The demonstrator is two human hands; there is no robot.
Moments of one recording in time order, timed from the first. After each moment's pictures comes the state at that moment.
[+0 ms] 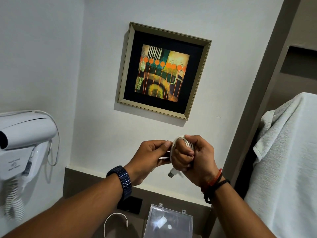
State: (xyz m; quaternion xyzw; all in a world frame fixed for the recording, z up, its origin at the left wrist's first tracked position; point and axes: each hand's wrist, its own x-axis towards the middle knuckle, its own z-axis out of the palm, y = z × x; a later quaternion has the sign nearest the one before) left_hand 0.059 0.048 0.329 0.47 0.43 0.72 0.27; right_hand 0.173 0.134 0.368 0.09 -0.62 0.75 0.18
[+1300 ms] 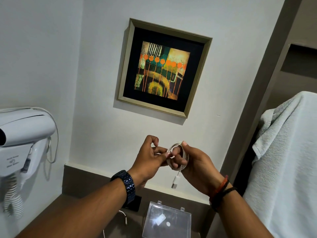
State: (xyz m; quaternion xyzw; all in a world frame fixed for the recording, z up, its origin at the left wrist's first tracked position) left_hand 0.064 0.055 0.314 0.43 0.48 0.73 0.20; right_hand 0.183 0.150 0.346 -0.02 -0.67 0.71 0.21
